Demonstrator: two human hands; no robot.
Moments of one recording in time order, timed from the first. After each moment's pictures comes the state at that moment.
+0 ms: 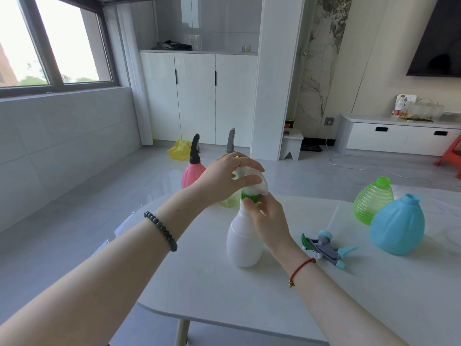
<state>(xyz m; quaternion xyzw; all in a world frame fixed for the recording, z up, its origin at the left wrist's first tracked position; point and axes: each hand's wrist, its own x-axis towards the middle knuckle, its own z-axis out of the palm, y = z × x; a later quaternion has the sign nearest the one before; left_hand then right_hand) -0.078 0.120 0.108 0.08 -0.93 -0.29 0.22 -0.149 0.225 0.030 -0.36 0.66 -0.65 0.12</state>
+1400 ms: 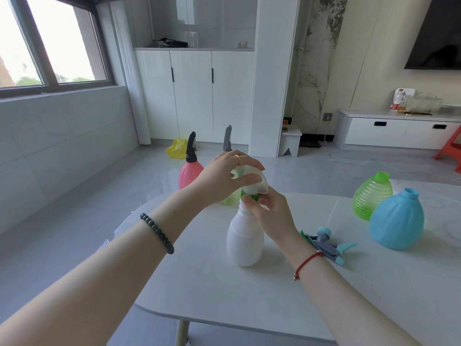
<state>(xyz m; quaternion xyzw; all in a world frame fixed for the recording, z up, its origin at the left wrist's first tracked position) -0.081 0.124 0.107 0.08 -0.93 -0.28 0.22 -0.158 0.231 0.036 -0.35 0.67 -0.64 0.12</state>
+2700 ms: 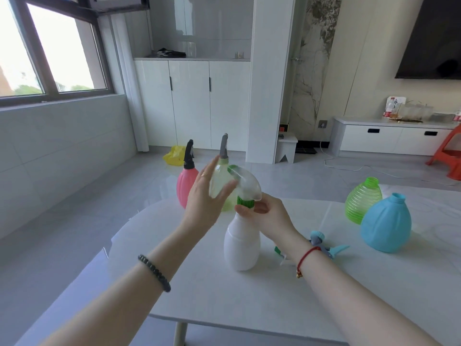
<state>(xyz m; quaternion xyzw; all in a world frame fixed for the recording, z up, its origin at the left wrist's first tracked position) -0.067 0.132 0.065 0.18 -0.82 -0.38 0.39 -0.158 0.243 0.047 -0.34 0.71 -0.60 0.17</state>
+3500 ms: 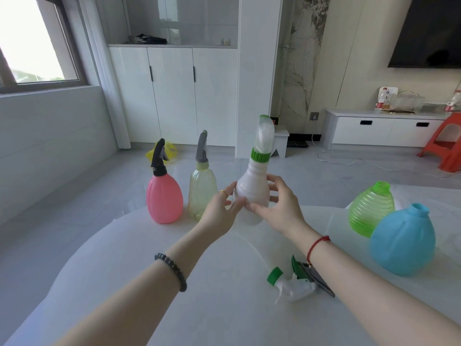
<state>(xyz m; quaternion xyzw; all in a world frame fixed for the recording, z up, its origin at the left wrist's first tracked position) -0.190 0.095 0.010 0.20 -0.81 -0.51 0.21 -0.268 0.217 0.030 -0.34 0.75 -0.56 0.07</state>
